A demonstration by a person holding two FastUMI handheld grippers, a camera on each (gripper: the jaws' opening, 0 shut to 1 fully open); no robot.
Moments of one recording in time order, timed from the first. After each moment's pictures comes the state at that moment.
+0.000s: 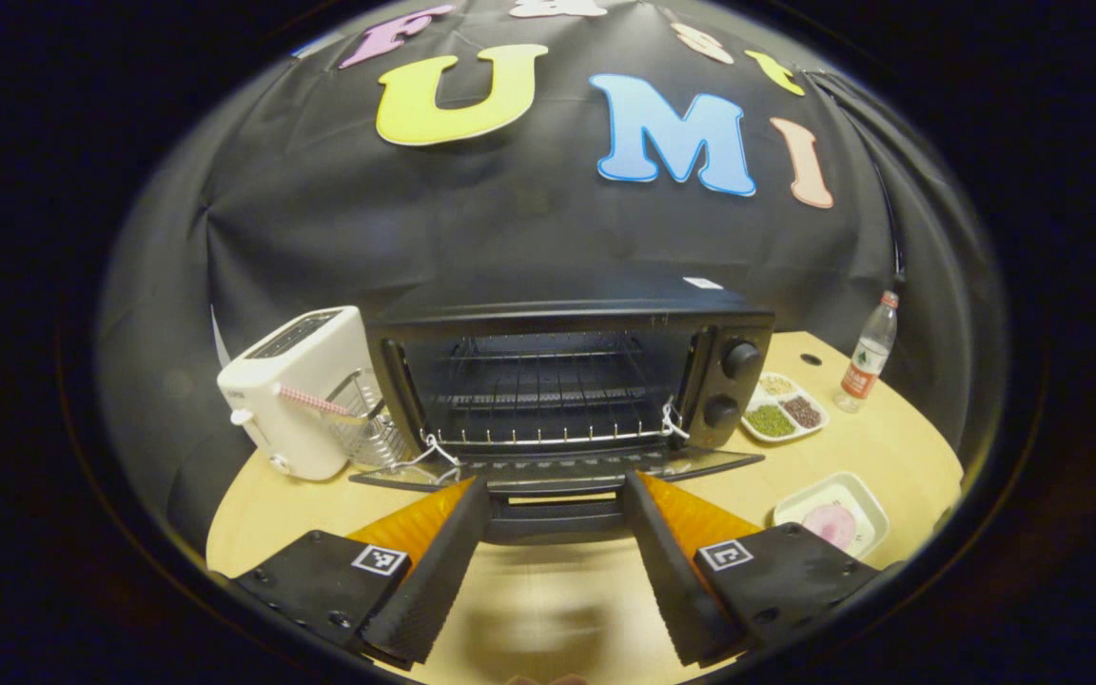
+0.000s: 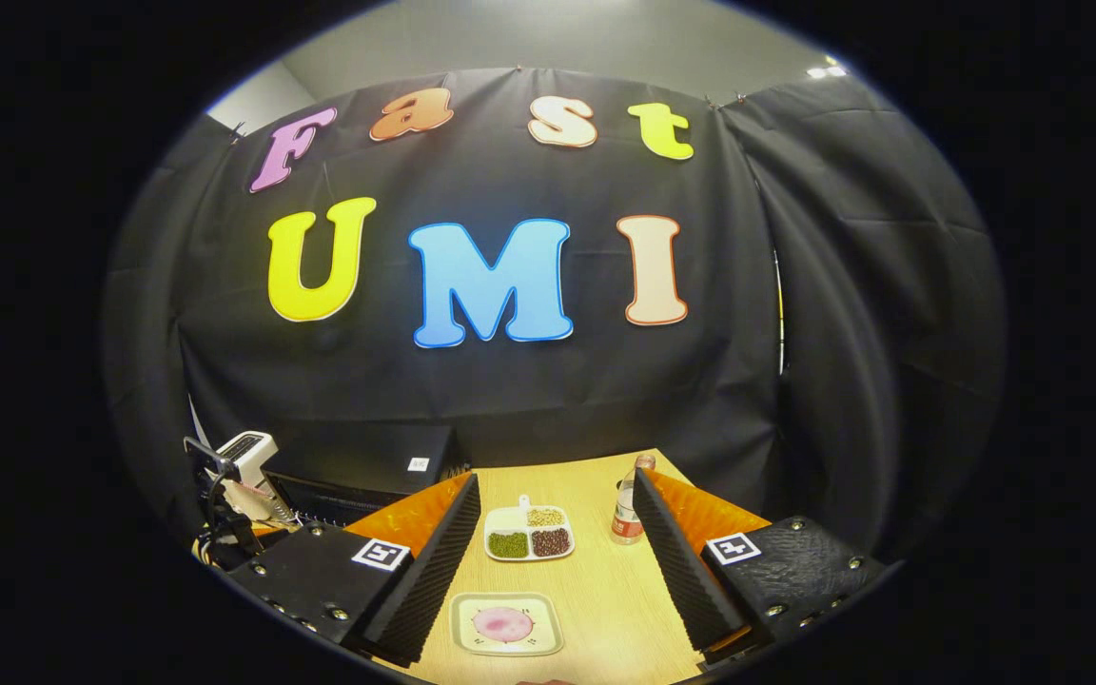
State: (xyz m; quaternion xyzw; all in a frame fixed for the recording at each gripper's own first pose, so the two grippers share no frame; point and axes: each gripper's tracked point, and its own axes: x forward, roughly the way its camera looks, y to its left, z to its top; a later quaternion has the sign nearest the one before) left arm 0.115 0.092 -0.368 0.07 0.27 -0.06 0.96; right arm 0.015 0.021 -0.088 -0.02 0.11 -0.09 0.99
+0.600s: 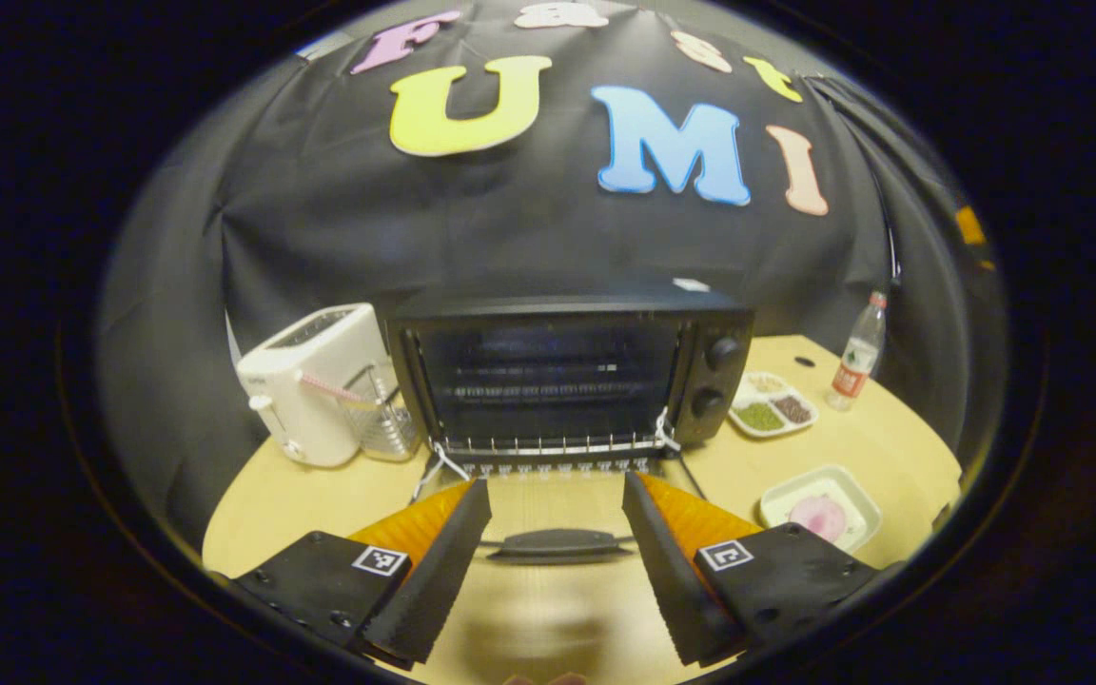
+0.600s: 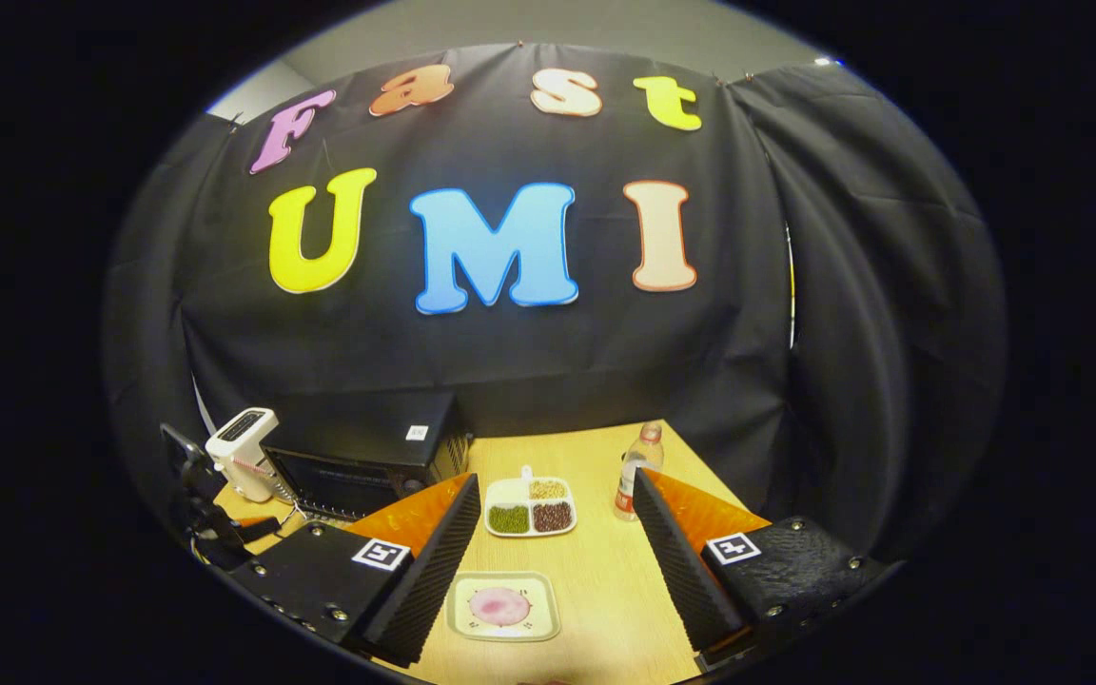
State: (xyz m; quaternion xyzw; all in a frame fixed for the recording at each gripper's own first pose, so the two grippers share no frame) left arm 0.093 0.087 -0.320 0.05 0.23 -0.05 0.97; right arm 0.021 0.009 -0.134 -0.01 0.18 -0.08 0.98
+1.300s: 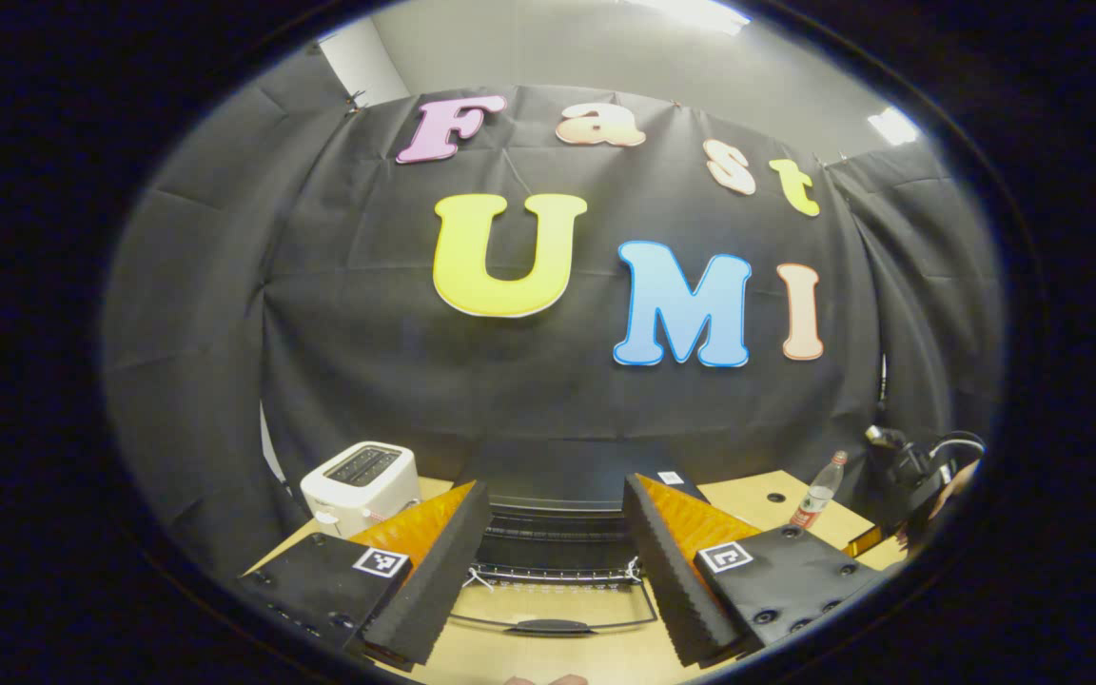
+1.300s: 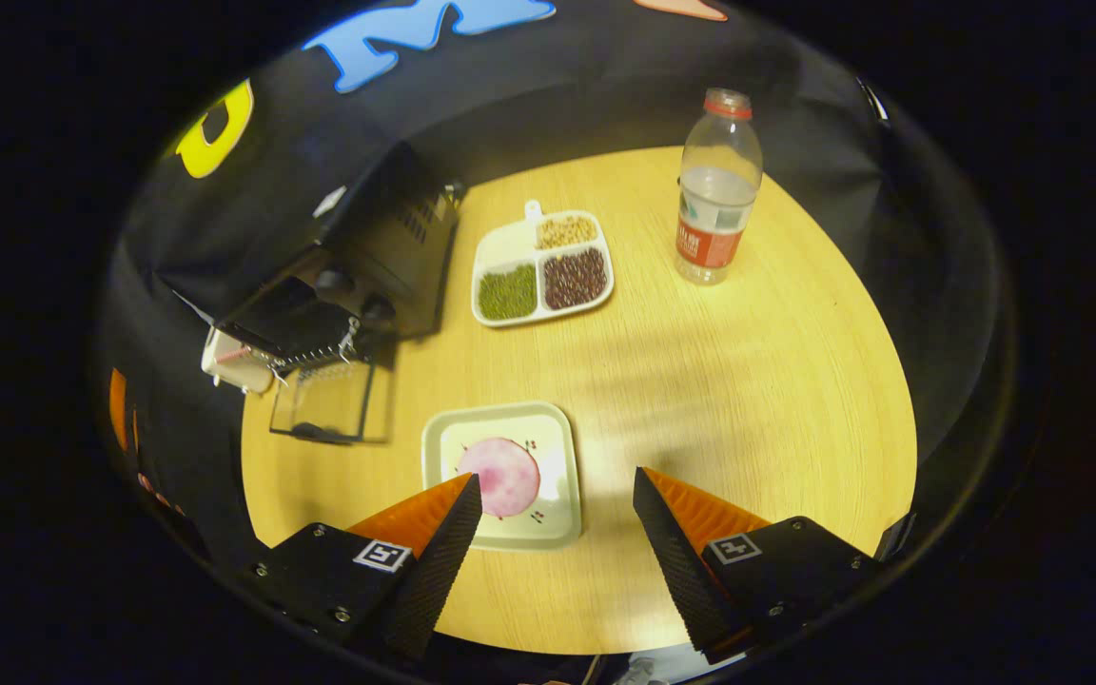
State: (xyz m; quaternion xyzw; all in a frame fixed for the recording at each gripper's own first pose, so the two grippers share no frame) left arm 0.075 0.099 -0.137 0.01 0.07 -0.03 1.00; right arm 0.022 -0.012 -0.354 0.09 0.57 0.00 0.82
